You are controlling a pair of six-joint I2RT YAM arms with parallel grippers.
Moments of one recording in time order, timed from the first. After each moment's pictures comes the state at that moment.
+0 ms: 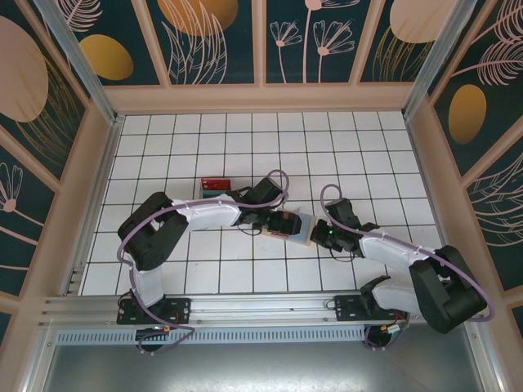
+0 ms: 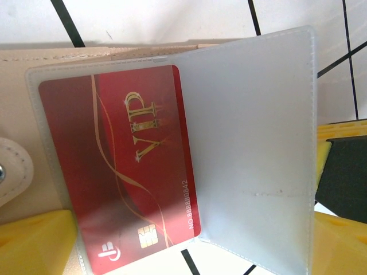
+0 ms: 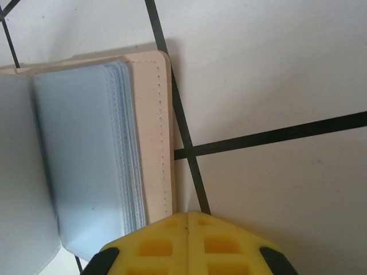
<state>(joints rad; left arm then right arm) -0.88 1.88 1.13 -0.27 0.31 -0.65 0.49 1.22 0.39 -0.19 -0.18 0.83</state>
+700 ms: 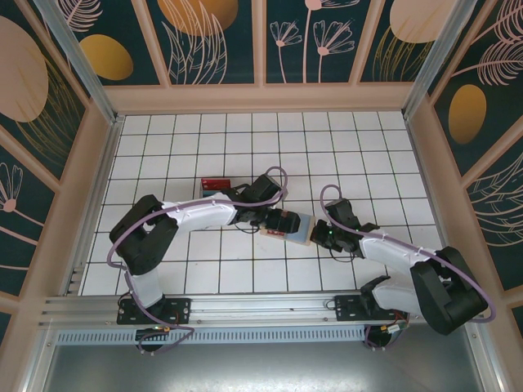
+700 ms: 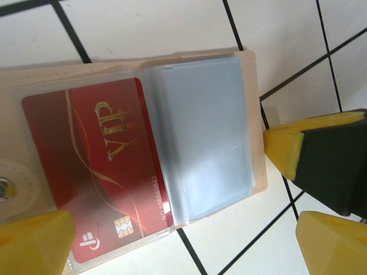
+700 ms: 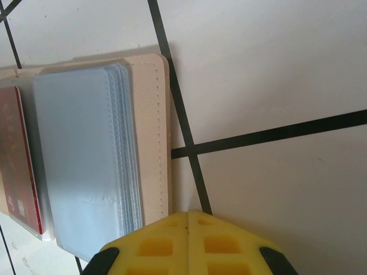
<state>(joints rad) -0.87 1.82 1.14 -0.32 0.28 -0.61 0.50 1.20 0.39 -0.20 -0.17 0.83</state>
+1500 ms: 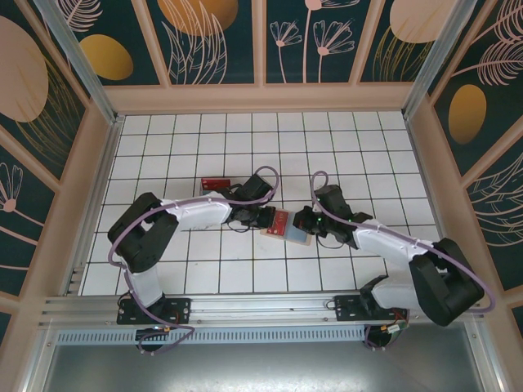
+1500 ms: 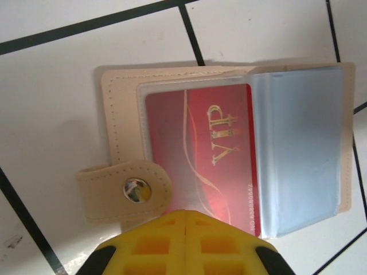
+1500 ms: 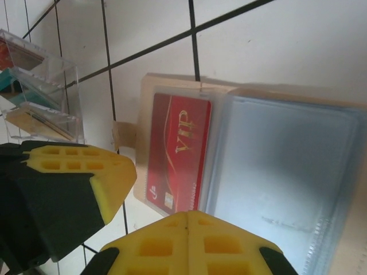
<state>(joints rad) -0.82 1.82 1.09 -0.33 0.20 -0.59 0.57 1.27 0.52 -0.09 -0.32 0.85</state>
